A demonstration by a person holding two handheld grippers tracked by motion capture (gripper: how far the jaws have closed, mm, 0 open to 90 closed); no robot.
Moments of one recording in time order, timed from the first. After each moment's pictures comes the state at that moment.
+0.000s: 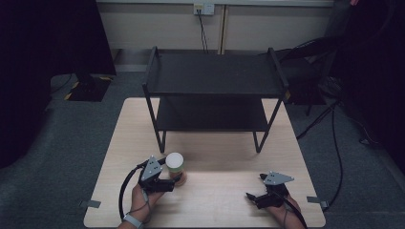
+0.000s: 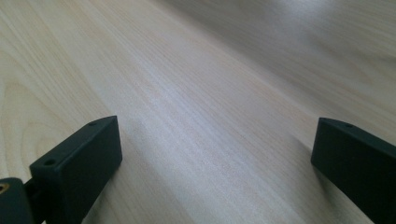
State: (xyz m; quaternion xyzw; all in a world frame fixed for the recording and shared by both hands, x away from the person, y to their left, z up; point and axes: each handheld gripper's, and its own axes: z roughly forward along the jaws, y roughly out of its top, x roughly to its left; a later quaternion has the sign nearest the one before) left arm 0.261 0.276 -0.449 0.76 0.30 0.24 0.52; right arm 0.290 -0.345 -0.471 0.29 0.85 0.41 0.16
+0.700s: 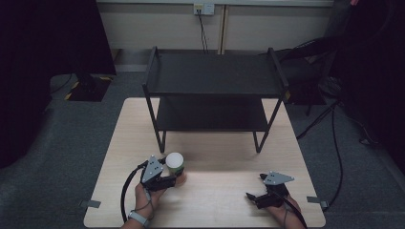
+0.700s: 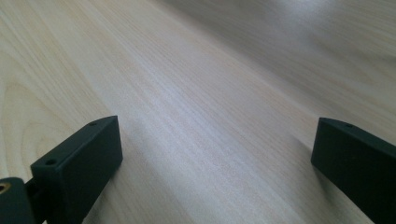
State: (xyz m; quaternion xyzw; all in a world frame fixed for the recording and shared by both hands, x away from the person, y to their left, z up) left arm 0.261 0.268 -0.453 0.75 0.31 0.25 0.53; right arm 0.290 -0.345 -0.471 0.29 0.85 0.41 0.15
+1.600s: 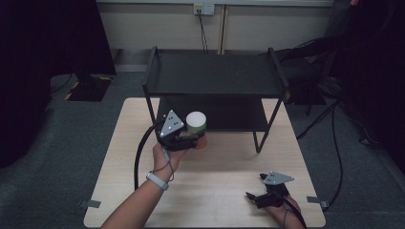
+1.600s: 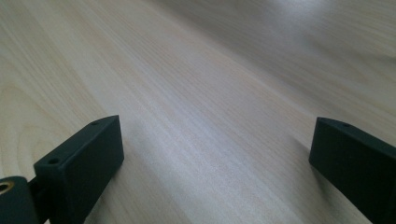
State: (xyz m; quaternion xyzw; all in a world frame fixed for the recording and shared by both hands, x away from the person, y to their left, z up) left arm 0.337 0.209 -0.330 0.73 0.27 0.25 0.57; right arm 0.288 -0.343 -0.471 0.30 0.84 0.41 0.16
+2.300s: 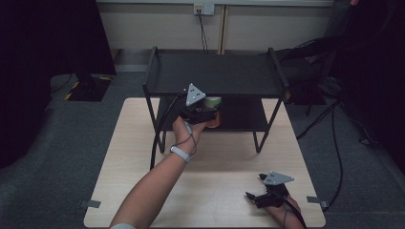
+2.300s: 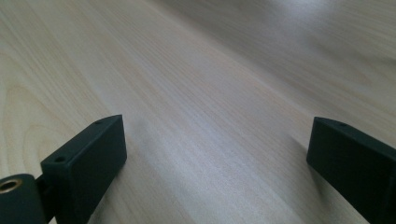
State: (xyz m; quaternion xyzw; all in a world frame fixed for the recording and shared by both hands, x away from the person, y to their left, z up) left arm 0.388 0.151 -0.308 0.71 0.32 0.28 0.56; right arm 0.288 -0.344 -0.471 0.30 0.85 0.42 0.16
